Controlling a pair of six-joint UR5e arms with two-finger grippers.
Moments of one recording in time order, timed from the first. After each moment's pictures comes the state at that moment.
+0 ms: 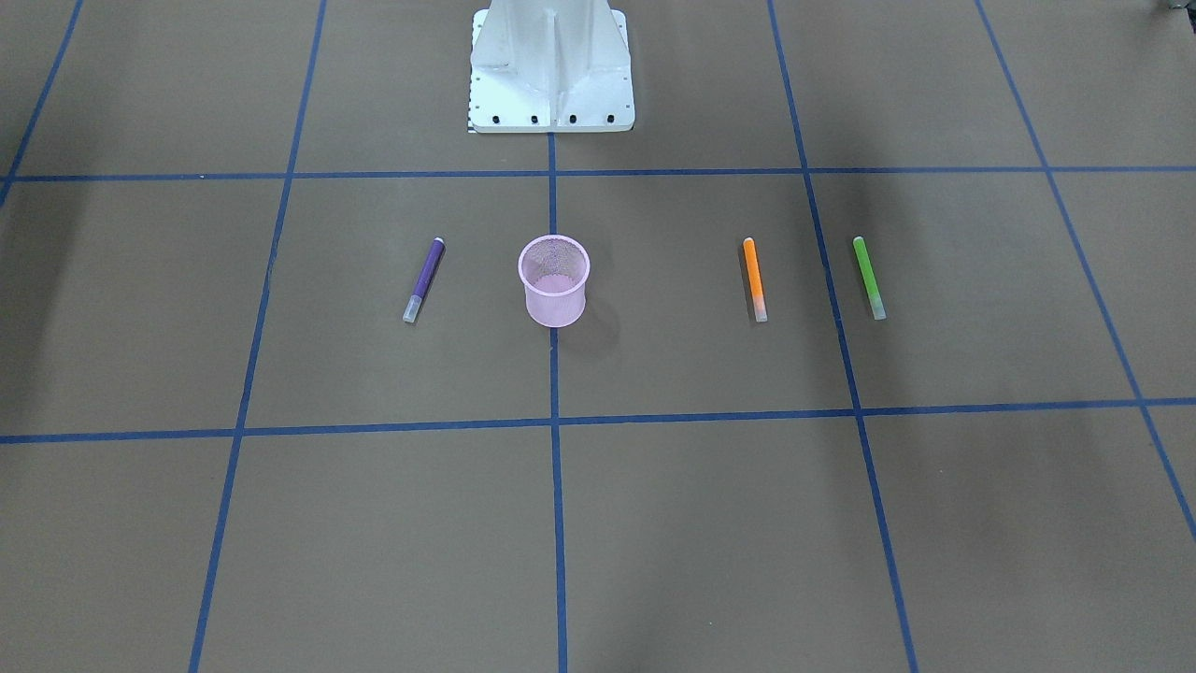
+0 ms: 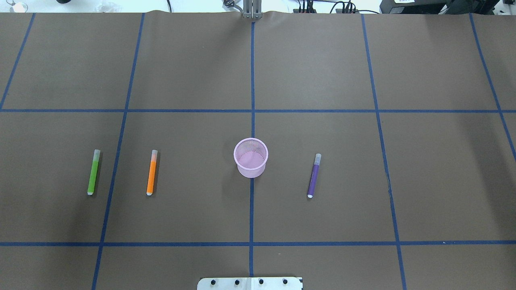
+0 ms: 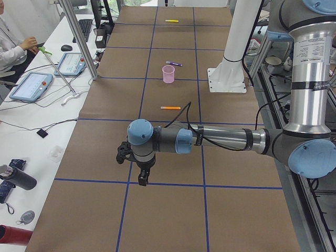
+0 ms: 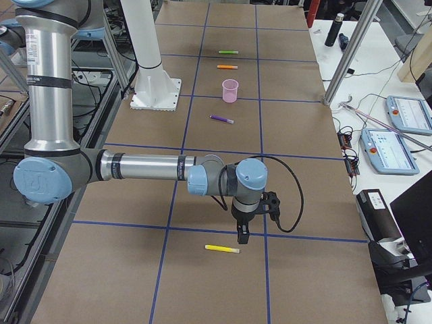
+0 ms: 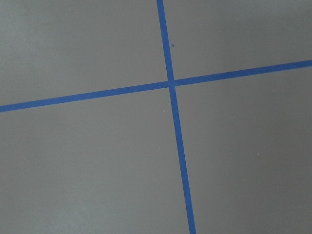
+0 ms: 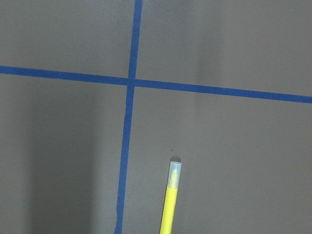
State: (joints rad) left arm -1.56 -1.53 -1.69 -1.55 -2.34 0.11; right arm 1.54 -1.61 1.61 -1.56 2.24 -0.04
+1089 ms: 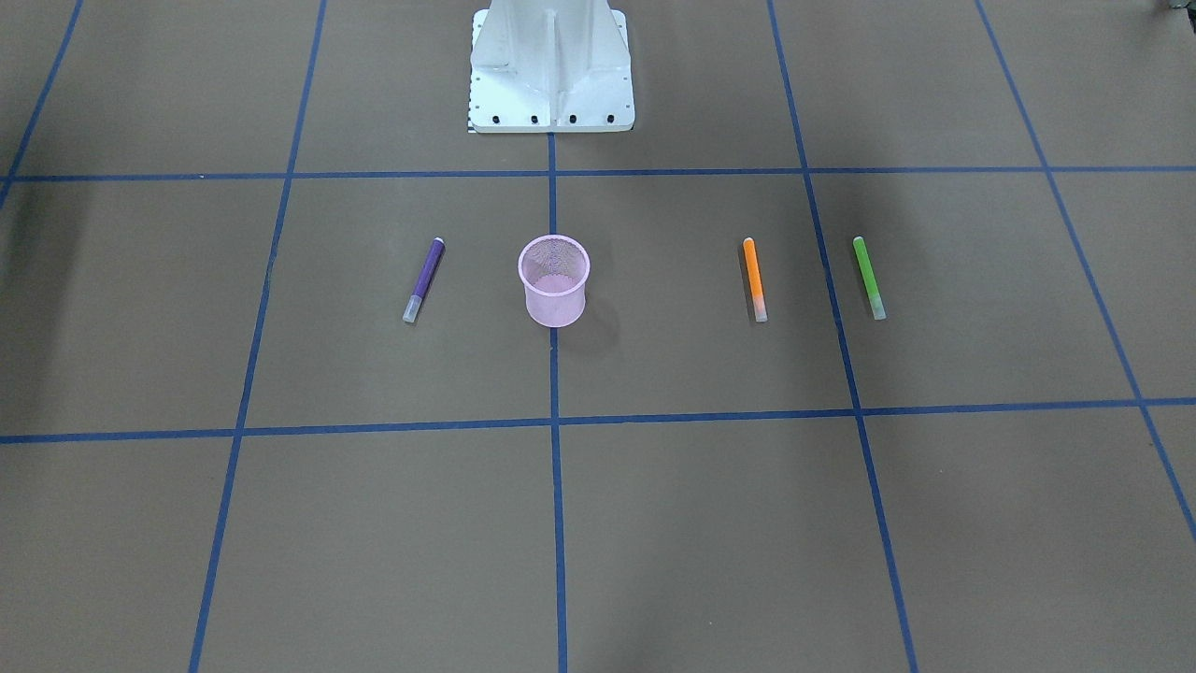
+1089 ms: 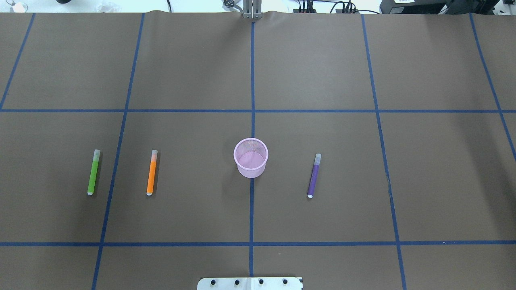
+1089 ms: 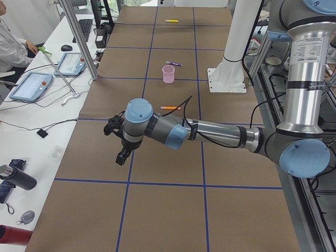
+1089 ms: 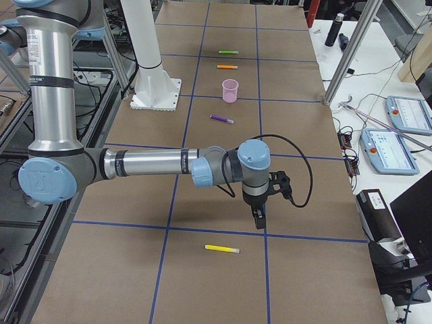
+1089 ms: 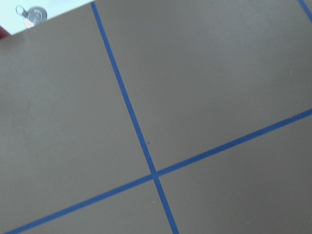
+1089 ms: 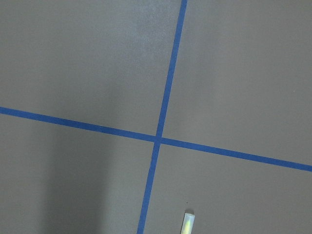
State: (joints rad) left arm -1.56 -1.58 -1.70 -1.88 -2.32 0.10; right arm 1.54 -1.62 1.64 -1.33 2.23 0.00
